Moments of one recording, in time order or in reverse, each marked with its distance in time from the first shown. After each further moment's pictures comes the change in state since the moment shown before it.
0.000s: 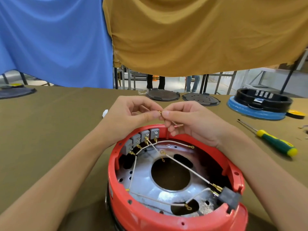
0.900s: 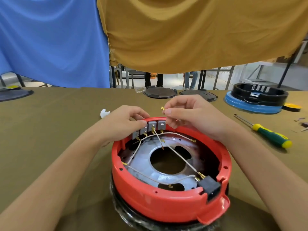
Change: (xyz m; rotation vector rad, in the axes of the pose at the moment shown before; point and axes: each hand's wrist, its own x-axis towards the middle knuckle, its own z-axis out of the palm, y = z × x) left_hand 0.003 -0.002 -0.003 0.373 -0.173 -0.415; right_hand -0.013 -0.004 -0.011 -0.211 0.103 -0.085
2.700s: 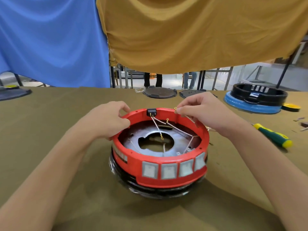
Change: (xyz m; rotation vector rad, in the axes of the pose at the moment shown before) left_hand -0.003 -0.009 -0.022 0.278 0.075 -0.161; right_hand 0.002 0.001 -0.014 -0.360 0.253 0.135
